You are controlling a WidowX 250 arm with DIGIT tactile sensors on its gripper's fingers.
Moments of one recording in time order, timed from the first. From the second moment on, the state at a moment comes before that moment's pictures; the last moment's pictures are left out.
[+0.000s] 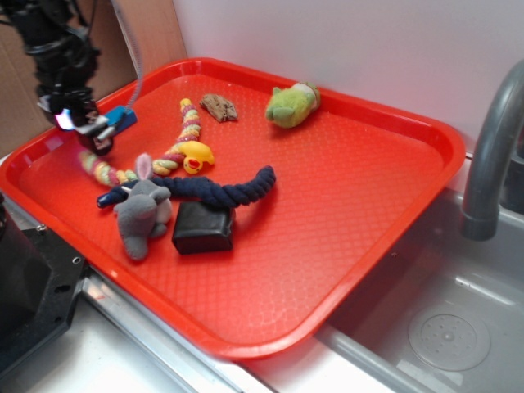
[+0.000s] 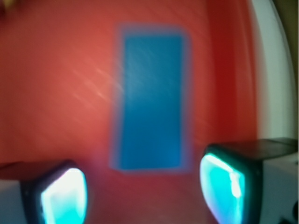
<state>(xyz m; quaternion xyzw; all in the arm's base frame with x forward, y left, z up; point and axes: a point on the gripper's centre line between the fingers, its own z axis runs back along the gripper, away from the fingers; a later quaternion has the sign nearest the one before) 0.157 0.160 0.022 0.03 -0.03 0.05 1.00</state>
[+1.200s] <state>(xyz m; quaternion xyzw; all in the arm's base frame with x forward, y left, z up) 0.147 0.110 0.050 -0.03 -0.02 0.04 1.00</state>
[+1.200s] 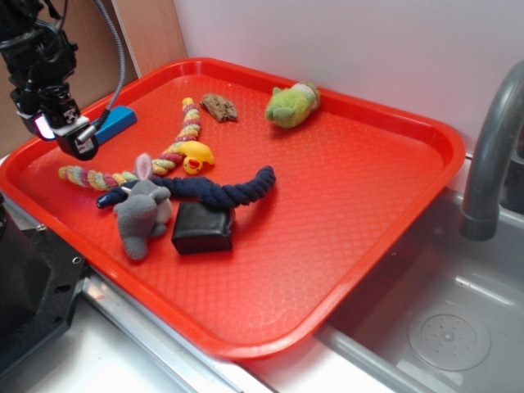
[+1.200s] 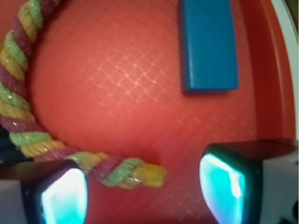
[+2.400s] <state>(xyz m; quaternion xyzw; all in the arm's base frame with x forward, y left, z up) 0.151 0.128 0.030 0.03 -0.03 0.01 1.00</state>
